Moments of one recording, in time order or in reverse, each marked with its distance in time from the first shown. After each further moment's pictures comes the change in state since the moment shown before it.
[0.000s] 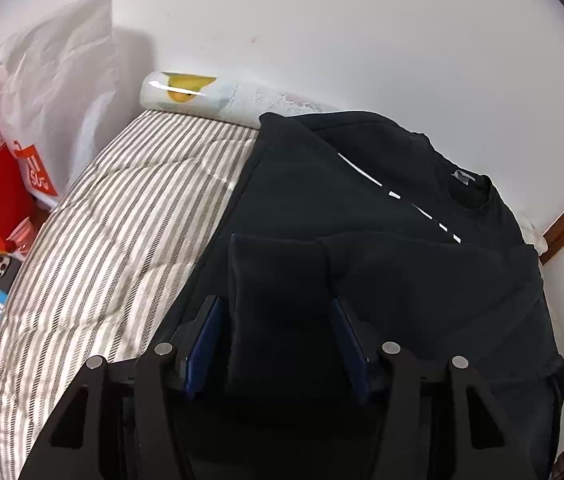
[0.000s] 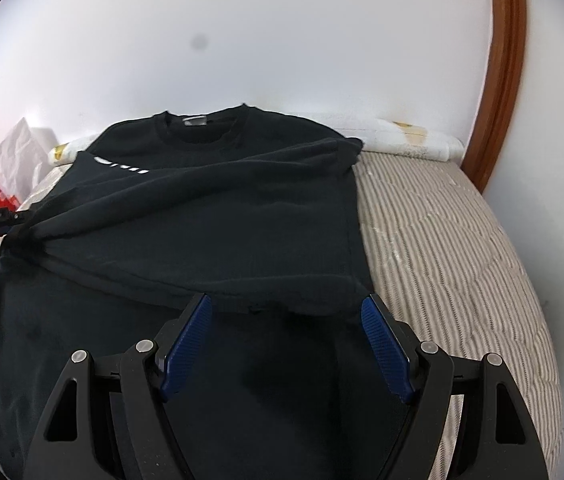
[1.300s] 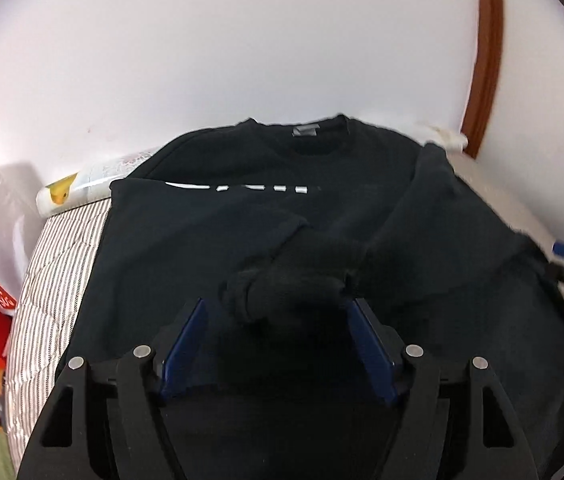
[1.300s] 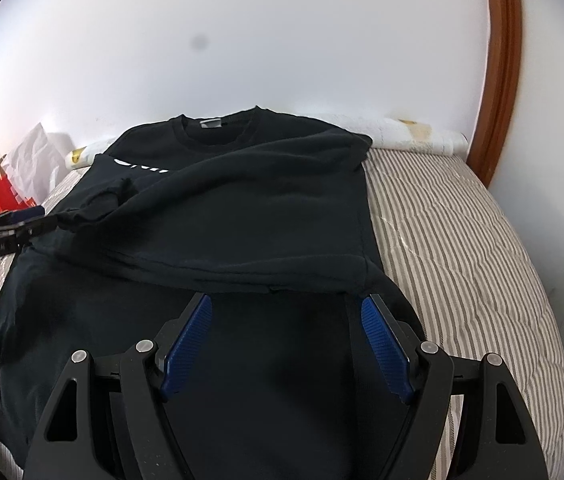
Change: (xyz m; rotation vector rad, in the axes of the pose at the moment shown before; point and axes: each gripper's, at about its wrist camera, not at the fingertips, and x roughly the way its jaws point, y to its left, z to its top) left arm -0.047 -0.118 -0.057 0.487 -0.056 -0.094; right arm -0.024 0.002 -0.012 0.020 -0.006 0.062
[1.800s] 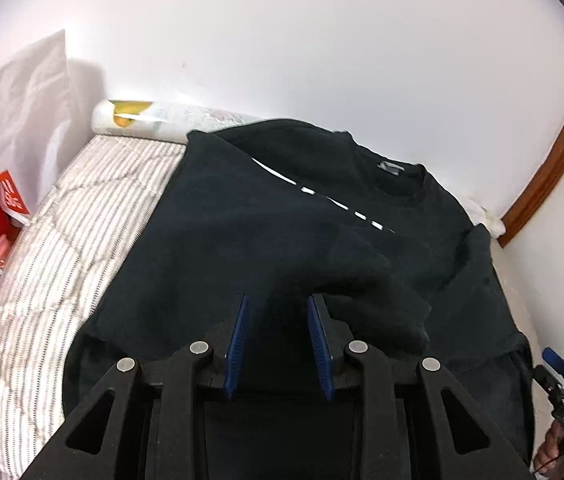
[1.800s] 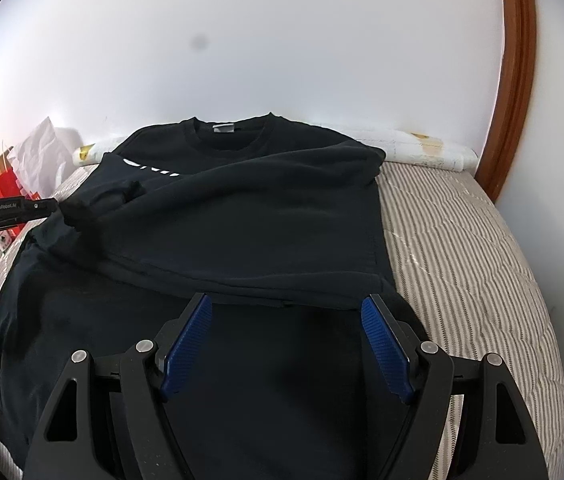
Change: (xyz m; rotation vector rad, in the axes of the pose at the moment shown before) left arm 0.000 0.083 -0.003 -0.417 0.005 -0.006; right arm 0.002 0.014 0.009 -0.049 -0.016 0.012
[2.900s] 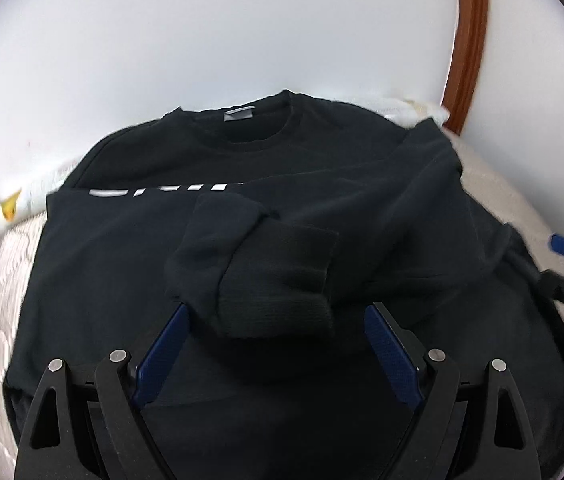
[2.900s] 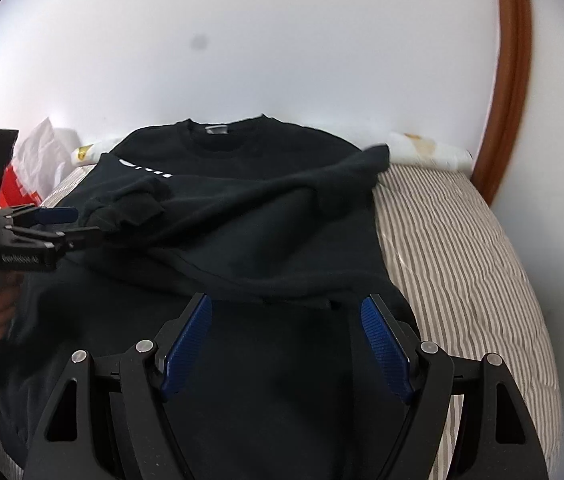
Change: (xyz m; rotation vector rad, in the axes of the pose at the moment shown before) left arm 0.046 -0.166 -0.039 0.467 0.077 0.022; right arm 0.000 -0.023 -0.007 0.007 -0.012 0.001
